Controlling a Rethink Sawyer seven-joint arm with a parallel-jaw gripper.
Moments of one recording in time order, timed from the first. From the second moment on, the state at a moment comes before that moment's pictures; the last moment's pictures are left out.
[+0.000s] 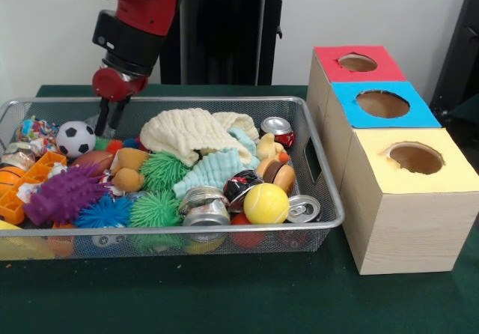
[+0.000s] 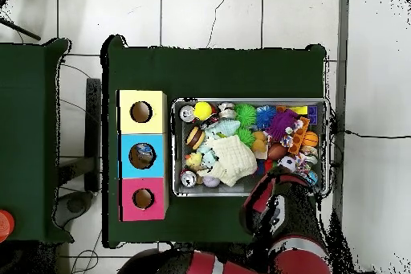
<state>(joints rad) -0.26 -0.43 -0.17 1.66 -1.36 0.13 1.53</state>
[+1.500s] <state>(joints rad) -0.23 -0.41 -0.17 1.66 -1.25 0.13 1.53</state>
